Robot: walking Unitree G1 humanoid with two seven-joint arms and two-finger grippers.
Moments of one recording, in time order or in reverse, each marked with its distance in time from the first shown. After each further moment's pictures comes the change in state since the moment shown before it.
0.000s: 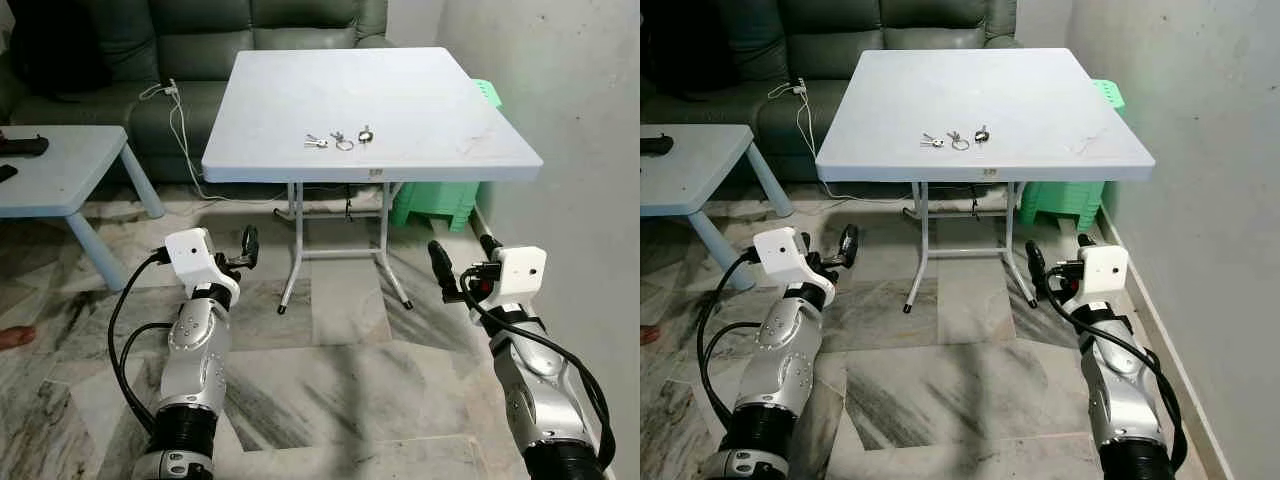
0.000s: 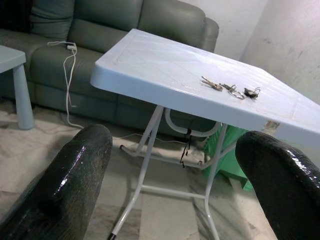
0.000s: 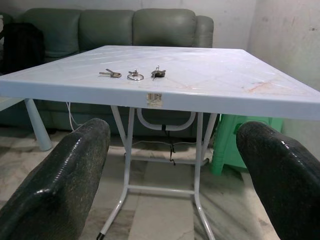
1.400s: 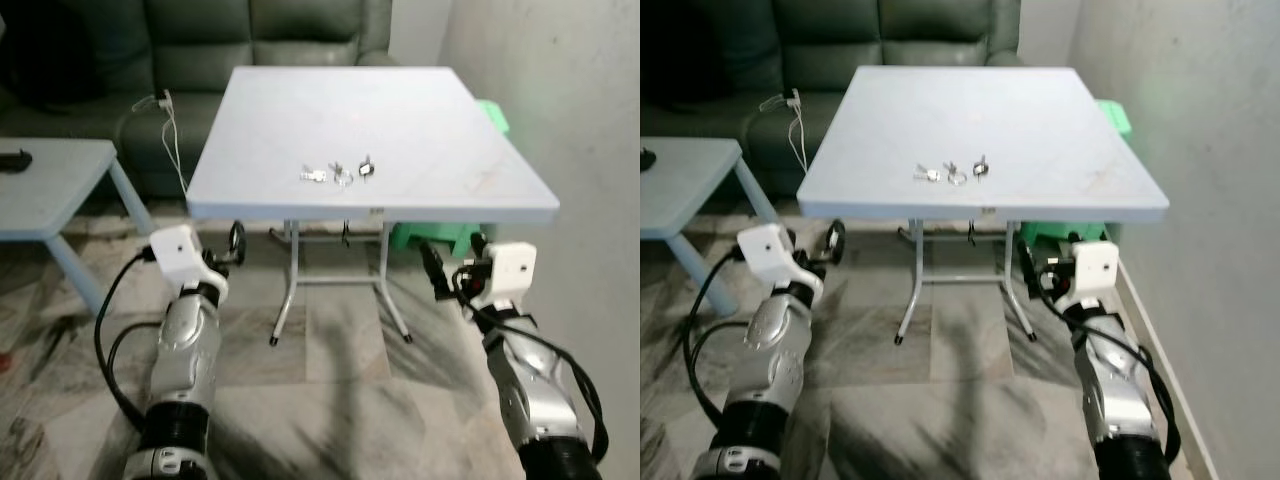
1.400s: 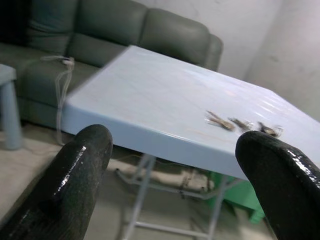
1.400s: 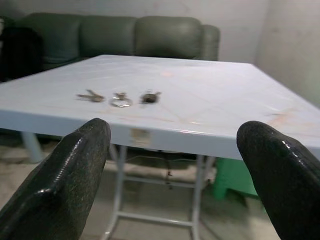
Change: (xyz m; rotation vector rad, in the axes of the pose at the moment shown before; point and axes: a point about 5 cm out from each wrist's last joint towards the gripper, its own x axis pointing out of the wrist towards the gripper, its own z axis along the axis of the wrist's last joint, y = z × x) left arm 0.001 0.001 0.003 -0.020 -0.020 0.015; right arm 0.001 -0.002 0.001 -0.017 0.008 0.012
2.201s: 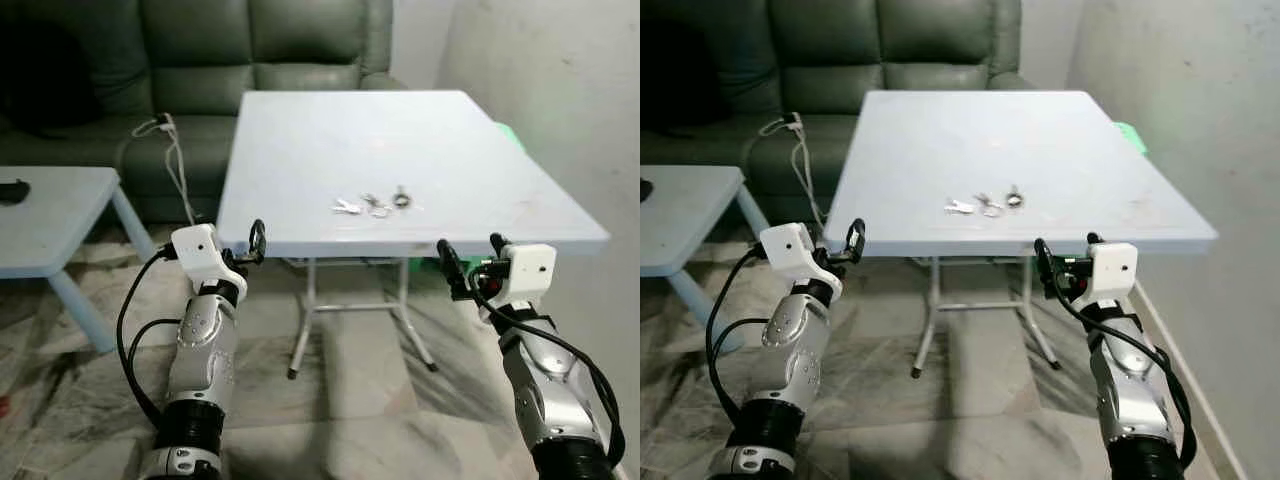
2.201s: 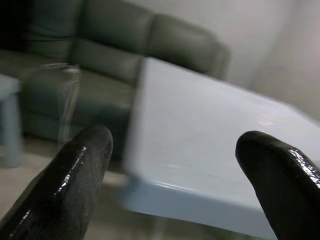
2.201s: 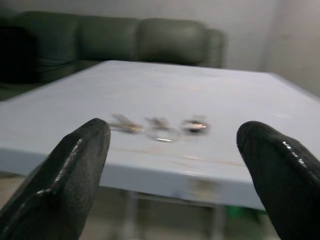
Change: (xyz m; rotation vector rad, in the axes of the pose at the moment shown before) left arm -0.001 0.012 0.004 0.031 -0.012 0.032; right arm 0.005 0.011 0.001 0.023 -0.010 0.029
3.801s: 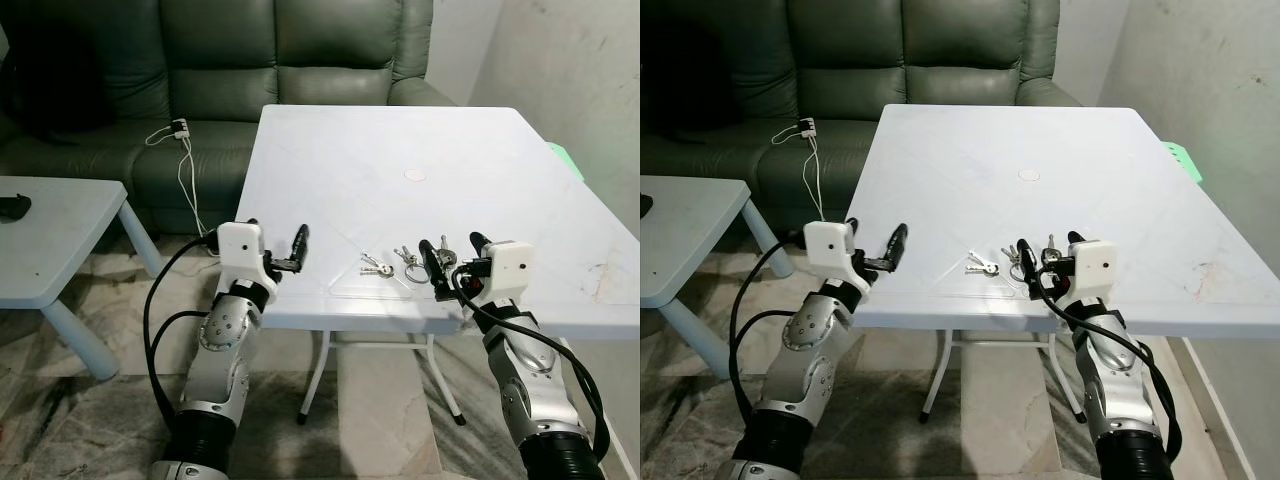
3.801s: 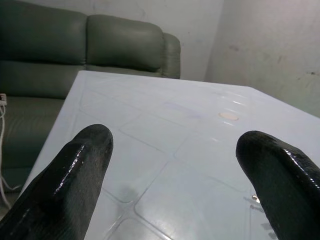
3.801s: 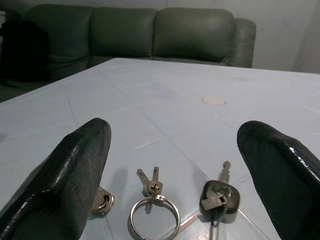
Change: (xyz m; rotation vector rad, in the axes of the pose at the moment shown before) left arm -0.012 -0.071 0.000 0.108 0.009 -0.350; right arm 0.001 -0.003 -0.002 -0.006 0.029 -0.001
